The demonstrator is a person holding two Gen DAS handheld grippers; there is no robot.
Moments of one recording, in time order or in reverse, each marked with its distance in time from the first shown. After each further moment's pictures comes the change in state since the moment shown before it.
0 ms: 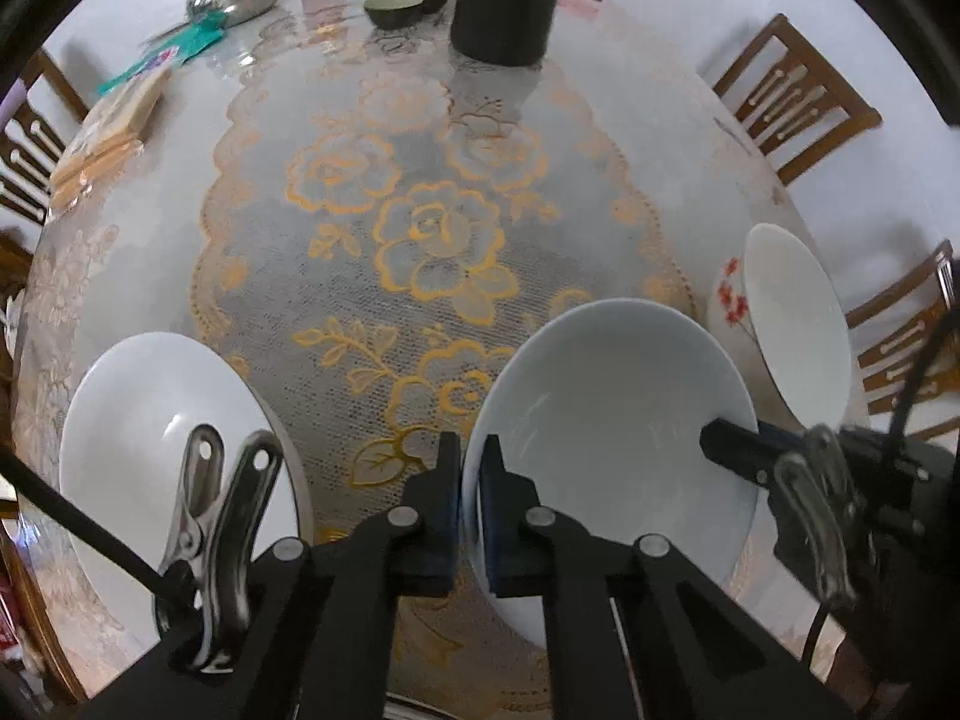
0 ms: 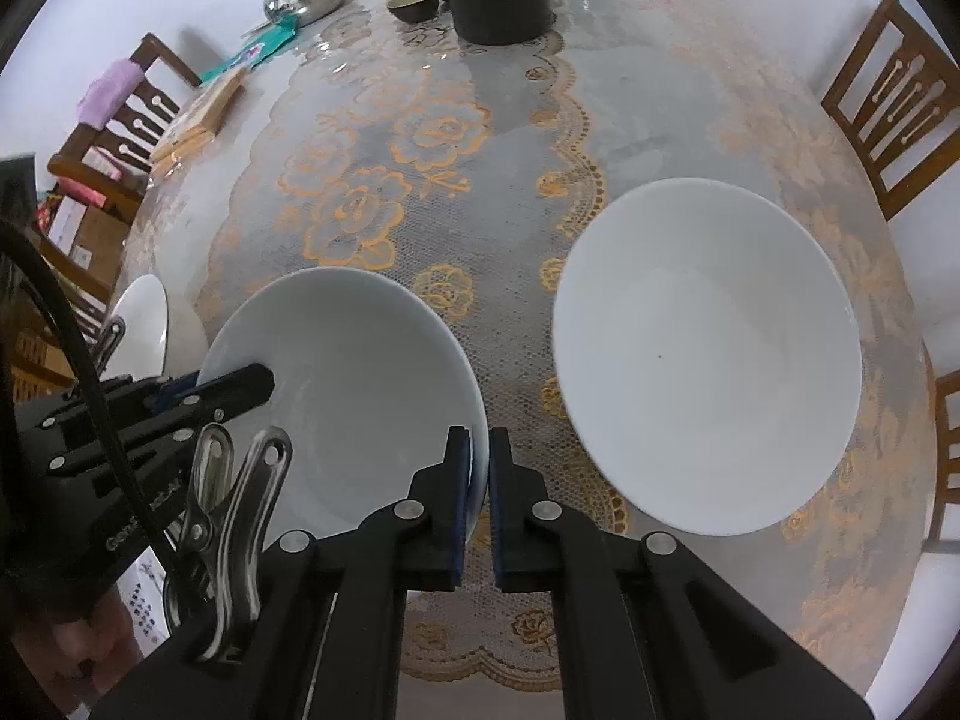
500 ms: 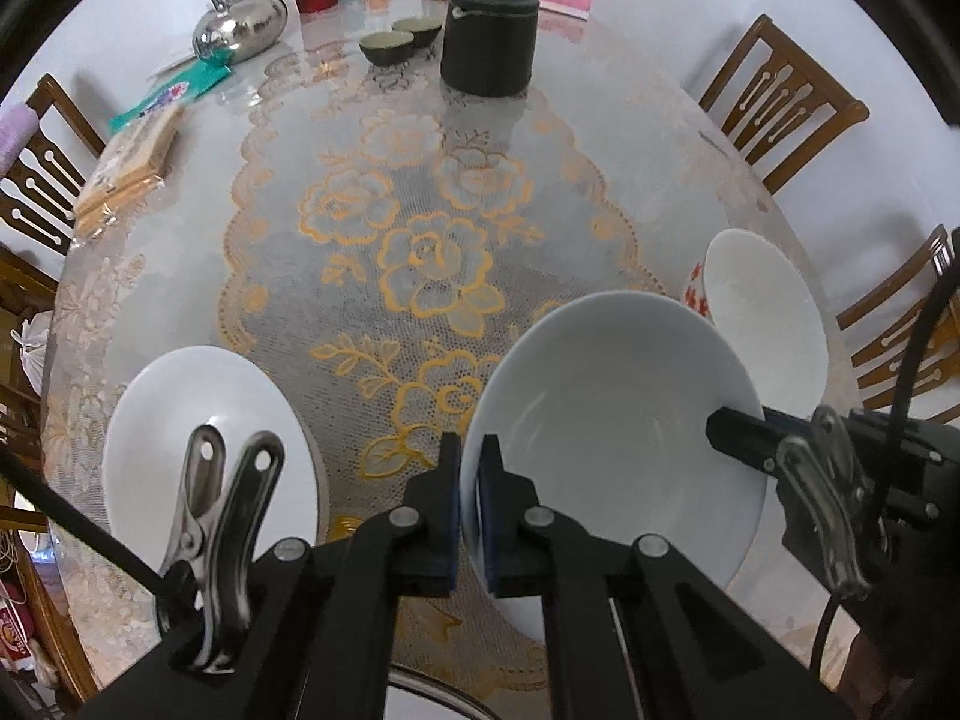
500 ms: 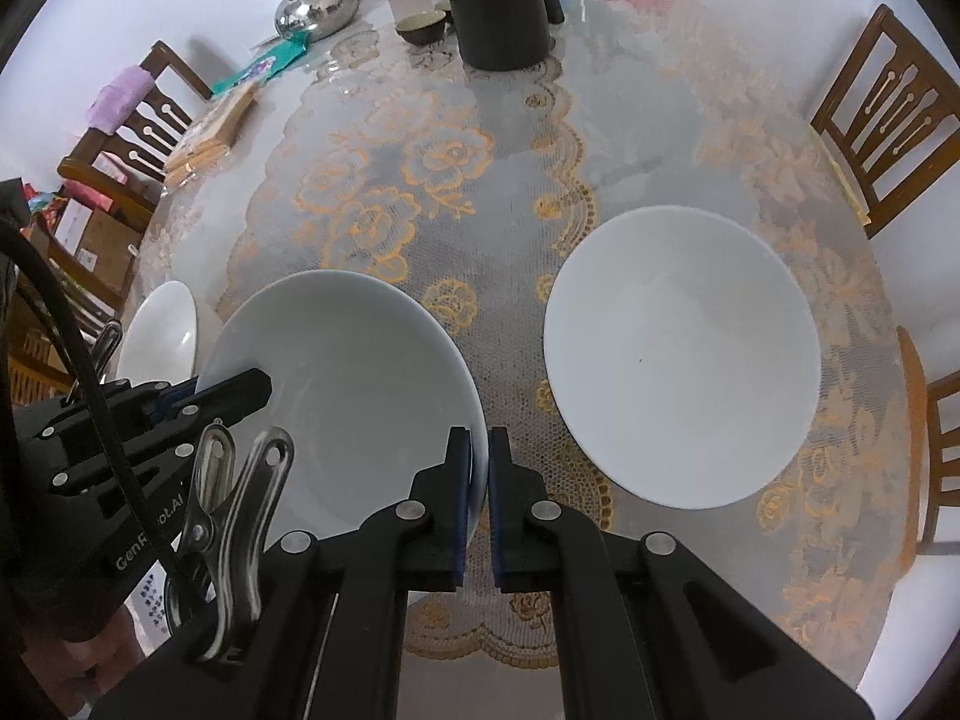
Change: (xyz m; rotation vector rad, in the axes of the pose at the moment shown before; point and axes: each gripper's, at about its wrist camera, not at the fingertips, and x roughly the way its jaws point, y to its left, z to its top) left arm -0.031 -0.008 -0.005 0.020 -0.058 0.032; right arm -0.031 0.007 -0.004 -0.016 -0.042 -0.013
